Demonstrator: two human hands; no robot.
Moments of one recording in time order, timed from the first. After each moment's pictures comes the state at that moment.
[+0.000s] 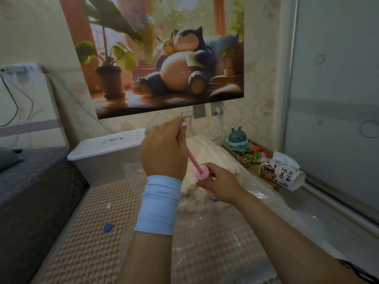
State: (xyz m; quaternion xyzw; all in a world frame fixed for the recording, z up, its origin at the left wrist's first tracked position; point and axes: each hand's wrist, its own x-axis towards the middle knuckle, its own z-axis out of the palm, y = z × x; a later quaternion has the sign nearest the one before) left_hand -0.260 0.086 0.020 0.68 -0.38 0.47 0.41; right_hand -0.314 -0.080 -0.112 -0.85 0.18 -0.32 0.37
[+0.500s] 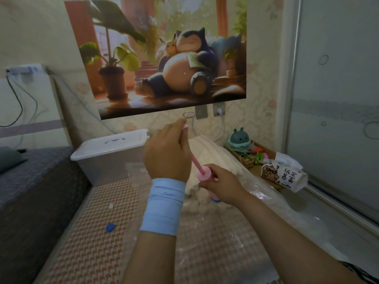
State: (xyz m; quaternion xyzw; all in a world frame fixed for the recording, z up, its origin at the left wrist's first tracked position) left_hand -0.255 0.081 0.012 0.66 -0.39 0.48 0.42; right_hand -0.314 -0.077 -0.112 -0.85 0.18 -0.32 0.38
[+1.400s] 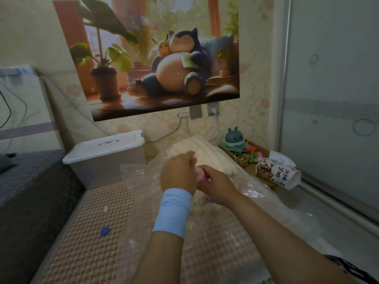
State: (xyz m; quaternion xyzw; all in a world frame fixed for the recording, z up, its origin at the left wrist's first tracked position) left_hand -0.257 0.055 -0.026 0.84 -0.41 0.21 0.28; right_hand -0.315 -0.069 -0.109 -0.86 0.18 -0.31 0.37
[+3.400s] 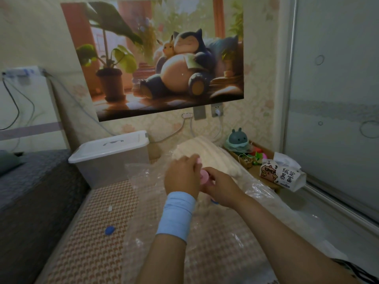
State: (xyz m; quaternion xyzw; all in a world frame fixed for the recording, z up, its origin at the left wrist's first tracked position) left_hand -0.242 0.051 -0.042 0.84 -0.43 0.24 0.25; right_hand -0.313 -0.071 -0.115 -0.85 0.16 -0.31 0.40
